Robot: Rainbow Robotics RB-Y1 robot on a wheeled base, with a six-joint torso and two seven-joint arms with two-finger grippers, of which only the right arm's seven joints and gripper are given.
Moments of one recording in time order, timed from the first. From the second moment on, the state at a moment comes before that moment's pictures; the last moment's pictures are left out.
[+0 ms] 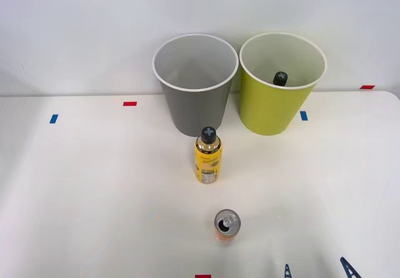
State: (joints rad) arm 1.02 -0.22 0.35 -1.87 -0.03 -0.74 1.75
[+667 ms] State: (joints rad) arm 1.02 -0.22 0.35 -1.87 -0.03 -0.74 1.75
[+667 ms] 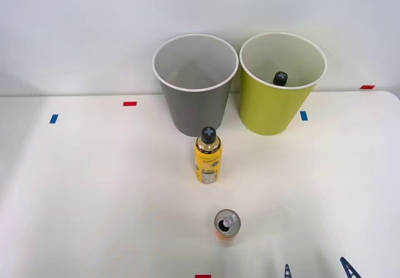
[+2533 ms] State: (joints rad) arm 1.02 -0.22 0.35 -1.87 -0.03 -0.74 1.75
